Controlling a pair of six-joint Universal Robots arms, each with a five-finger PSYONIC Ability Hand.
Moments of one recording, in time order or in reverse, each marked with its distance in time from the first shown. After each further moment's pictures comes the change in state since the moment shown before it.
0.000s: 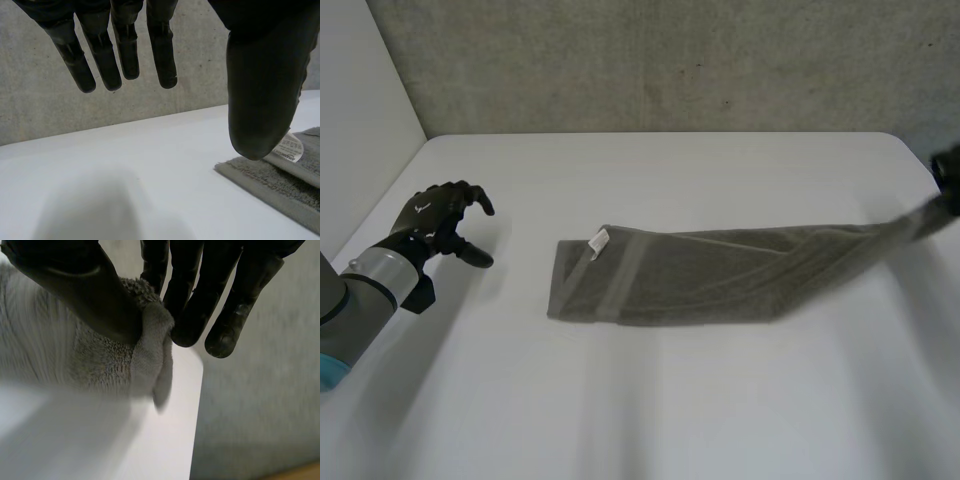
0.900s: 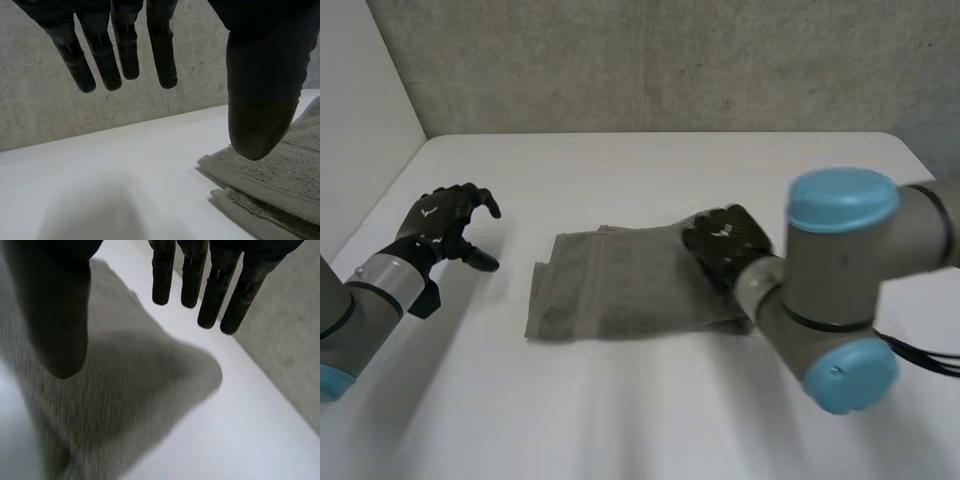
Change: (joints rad) left arm -0.019 0.024 -0.055 0.051 0.004 0.013; right arm 0.698 0.027 0.192 -0.104 0.245 0.128; left_hand 0.000 0.000 0.000 0.000 0.000; right_hand -0.858 -0.820 -0.845 -0.854 -0.832
